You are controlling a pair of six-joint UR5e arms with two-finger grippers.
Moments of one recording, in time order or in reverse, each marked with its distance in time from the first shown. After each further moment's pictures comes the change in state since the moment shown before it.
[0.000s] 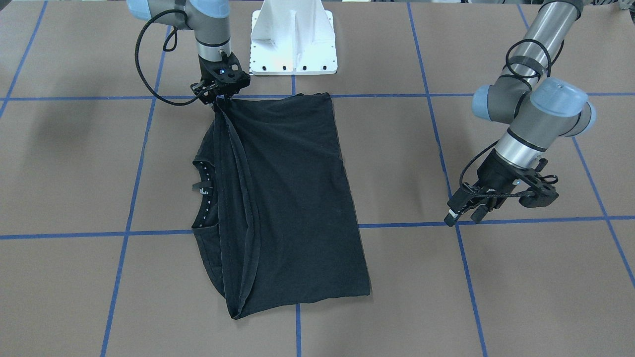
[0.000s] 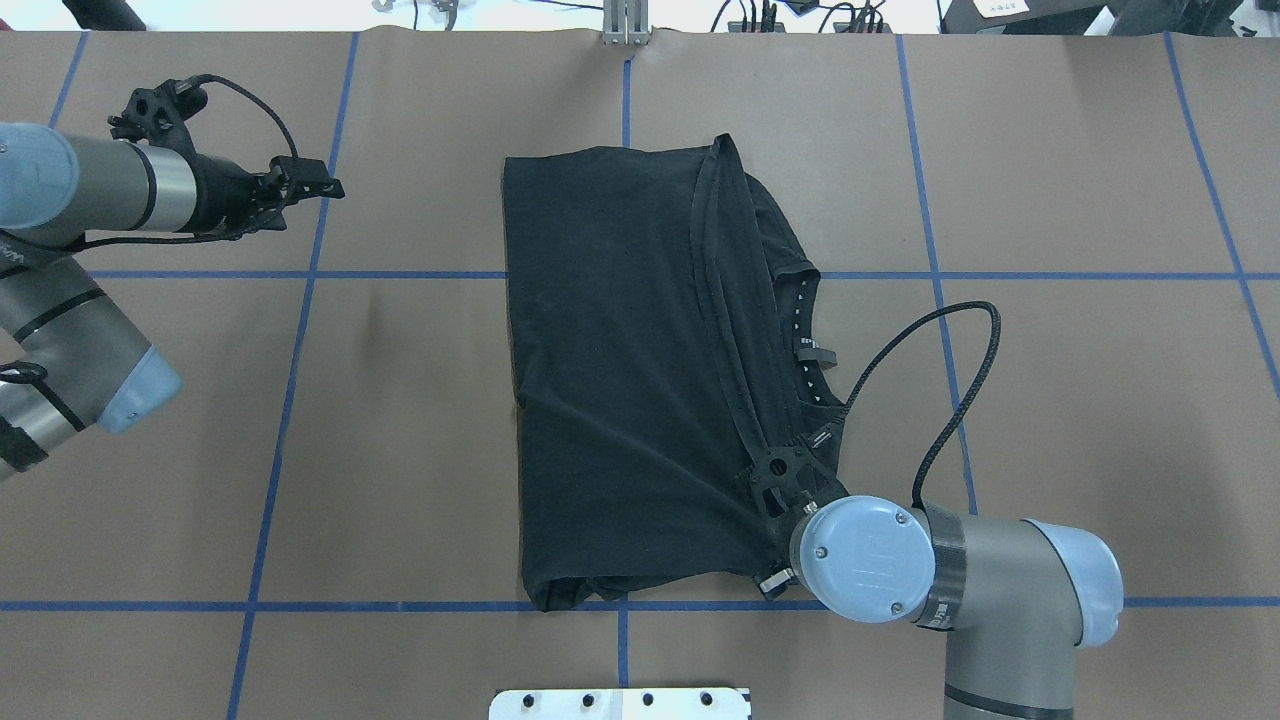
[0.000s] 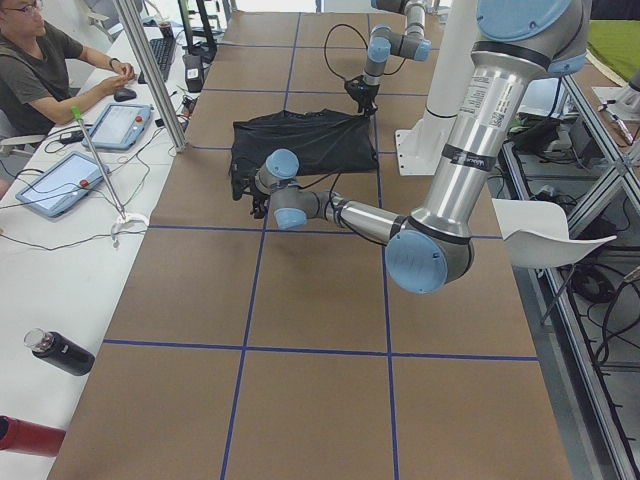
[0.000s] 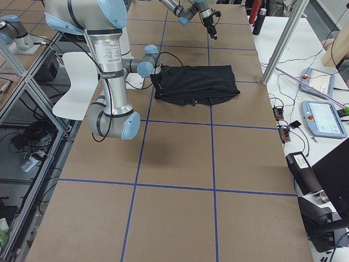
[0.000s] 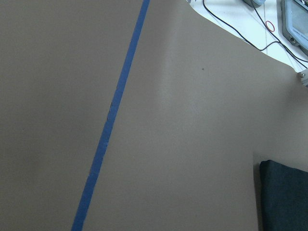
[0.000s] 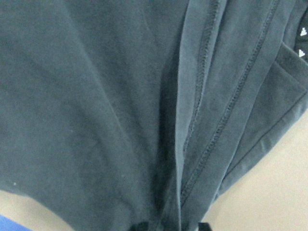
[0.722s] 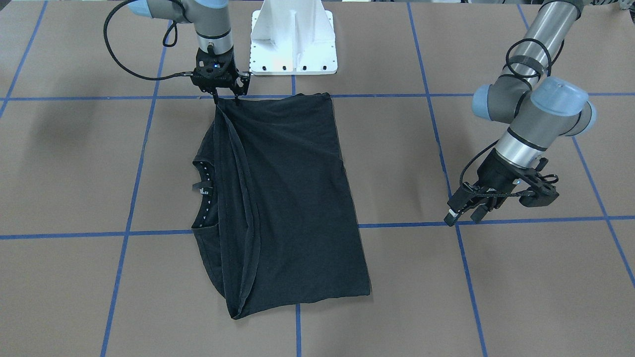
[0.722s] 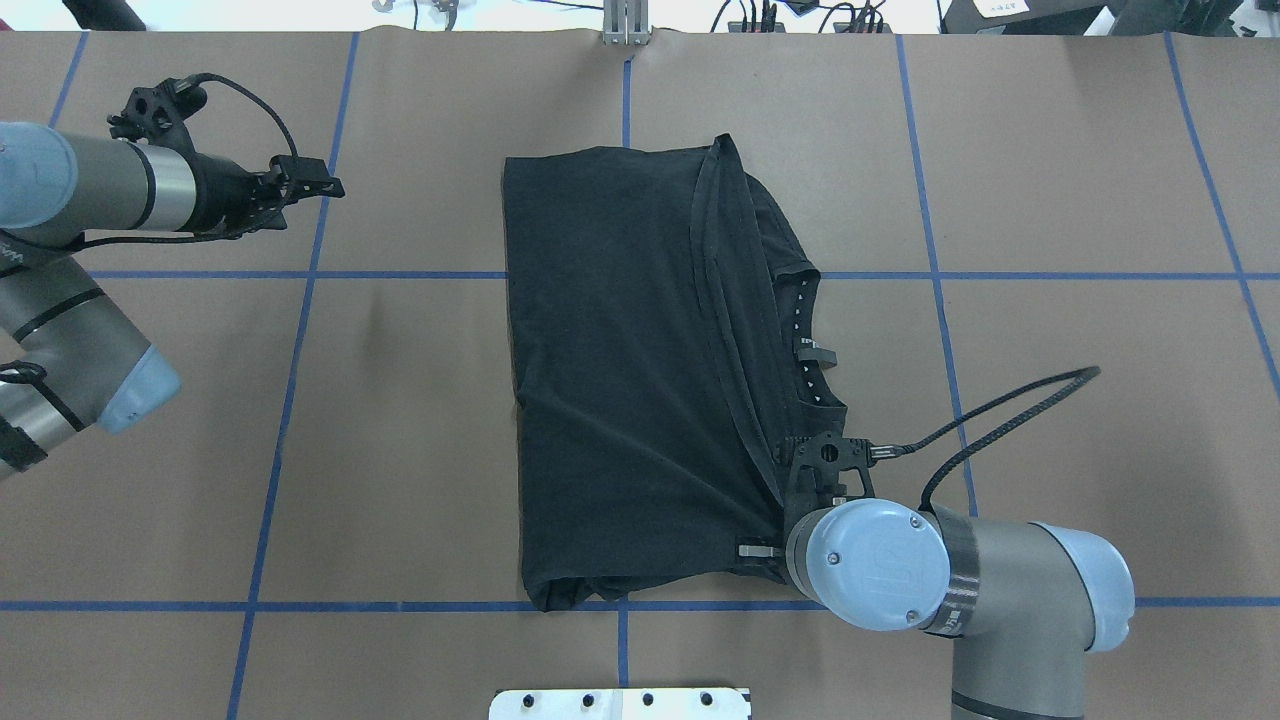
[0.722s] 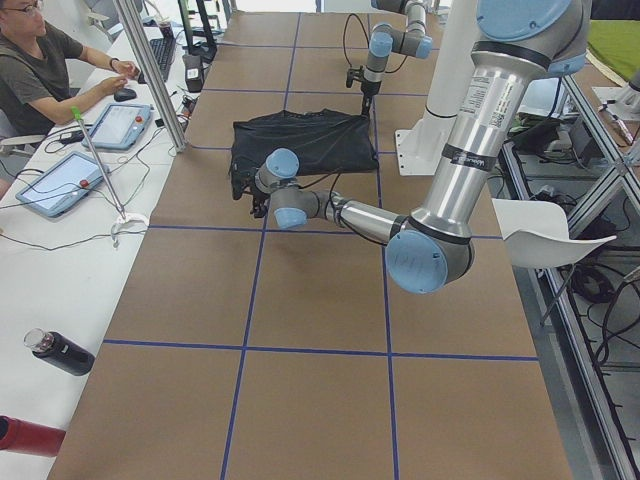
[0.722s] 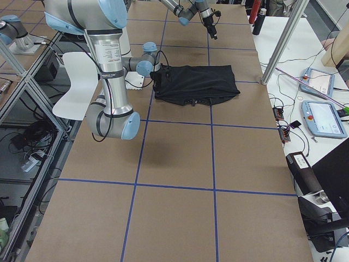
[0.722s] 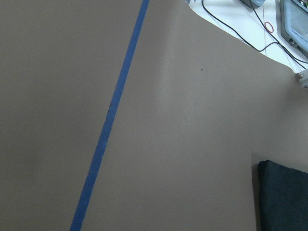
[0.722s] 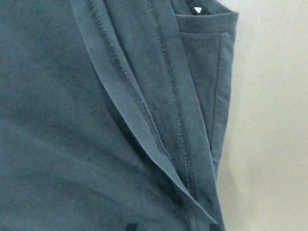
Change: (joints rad) left arm 0.000 0.000 -0.003 0.001 -0.001 -0.001; right arm -0.006 -0.010 0.019 0.087 0.002 0.769
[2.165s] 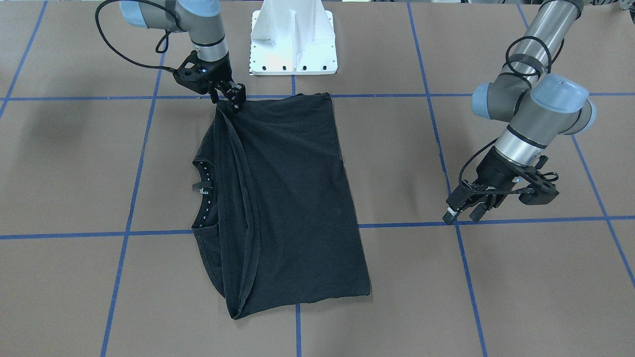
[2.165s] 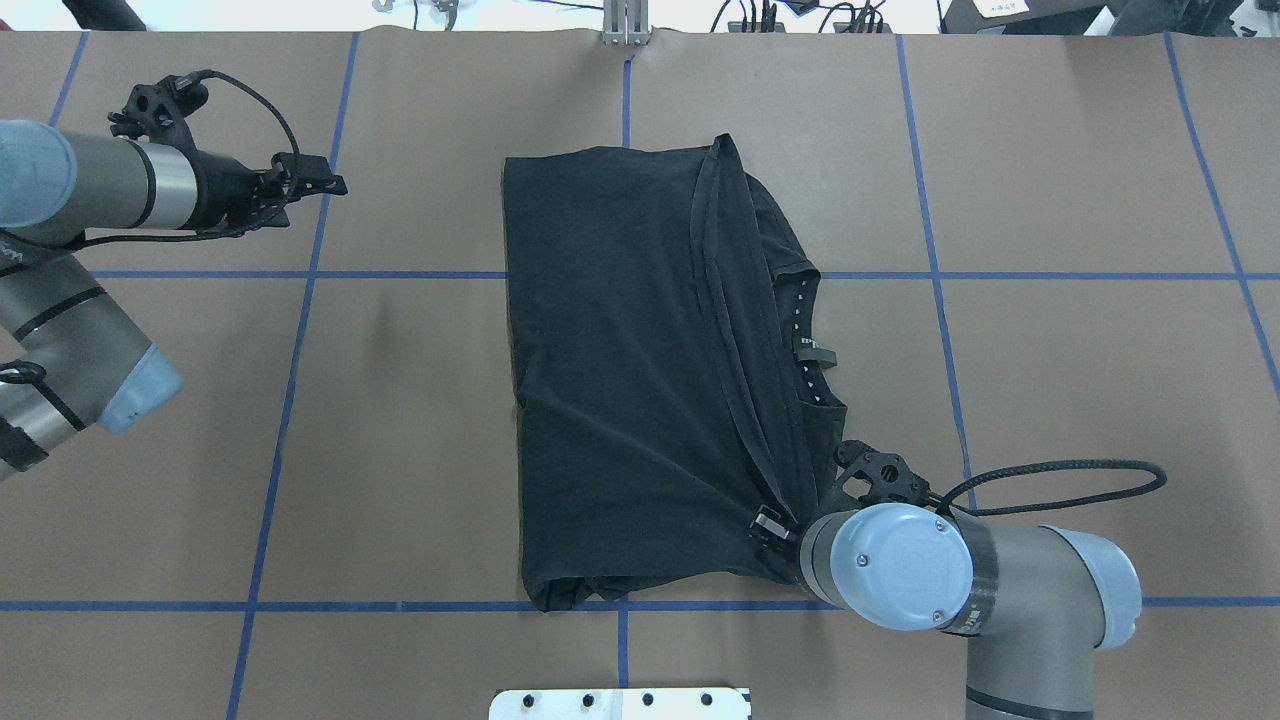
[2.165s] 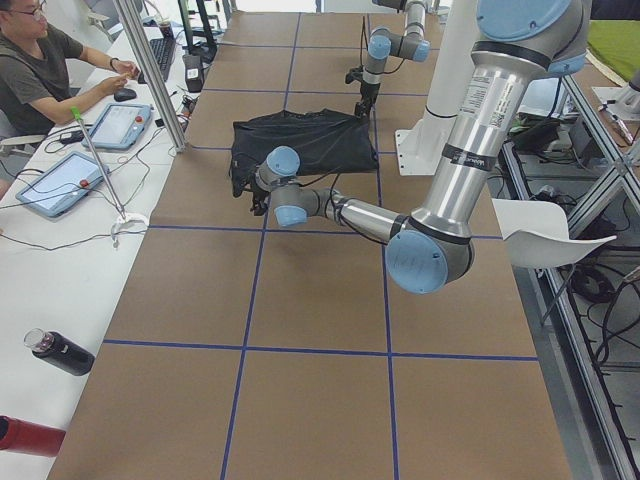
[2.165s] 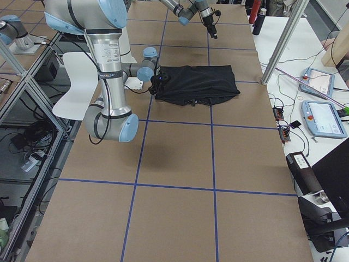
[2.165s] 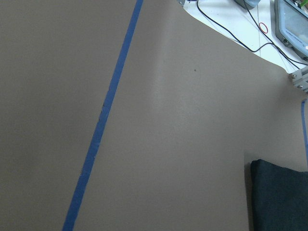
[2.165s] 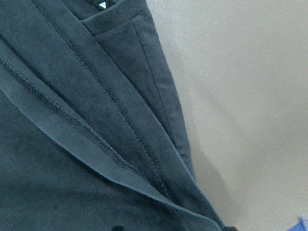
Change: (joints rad) left arm -0.001 0.001 -0.016 0.000 0.002 0.000; right arm 0.007 -0.033 -0.041 0.081 0.012 0.338
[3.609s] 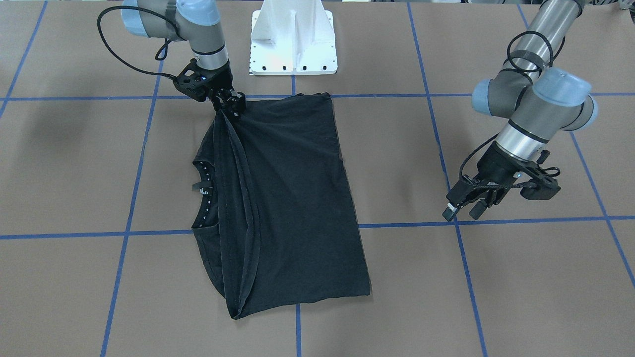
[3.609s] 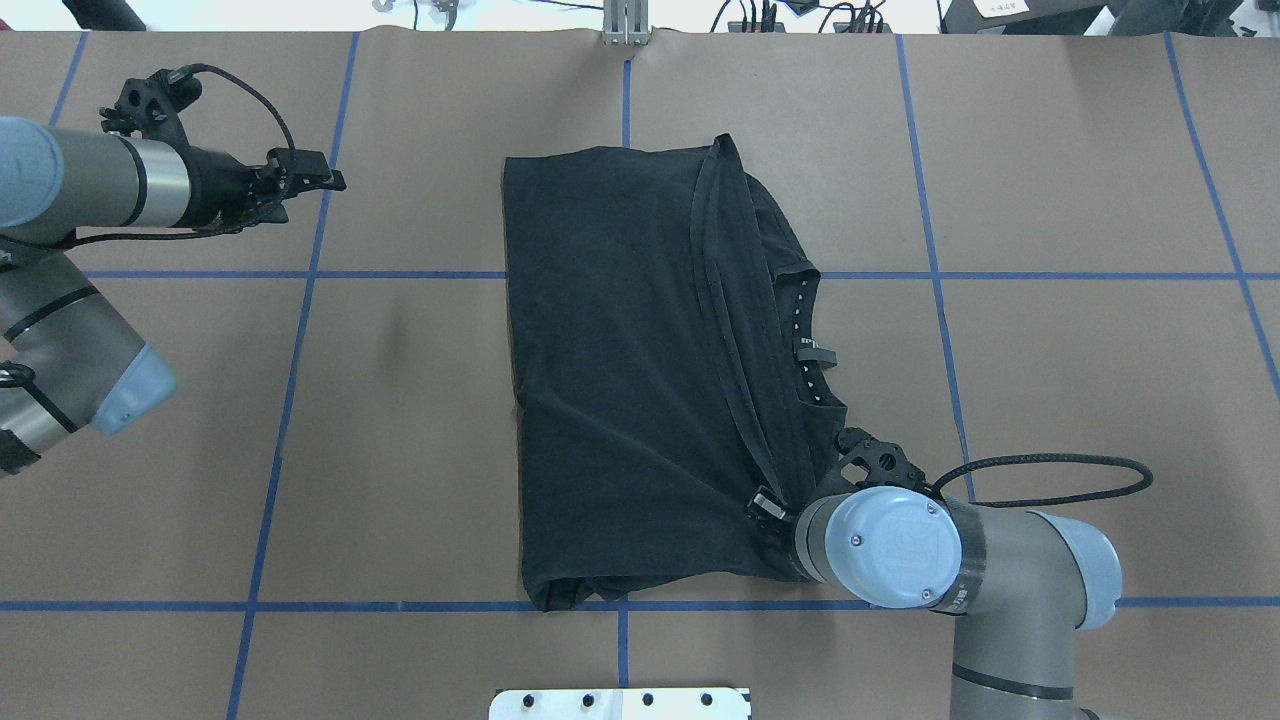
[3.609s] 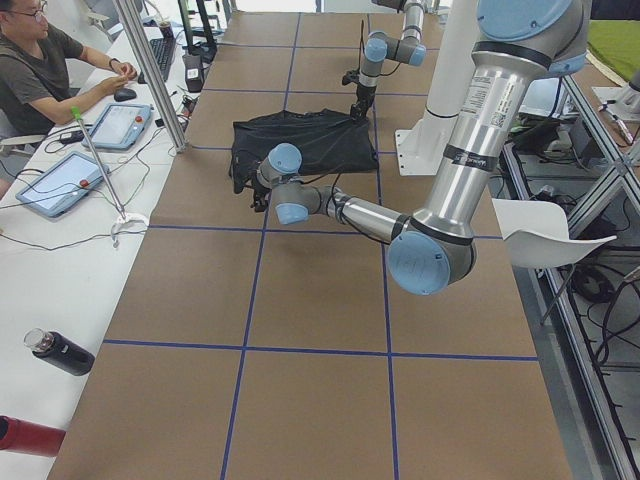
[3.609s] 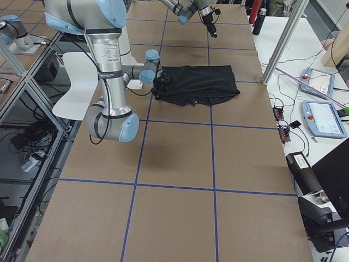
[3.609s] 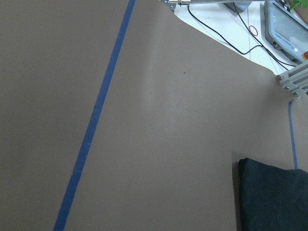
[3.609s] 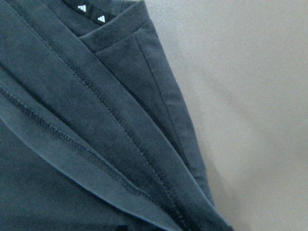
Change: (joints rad) left arm -0.002 0.010 -0.029 0.000 0.000 0.000; right arm 0.018 0.007 -0.044 0.056 -0.001 0.040
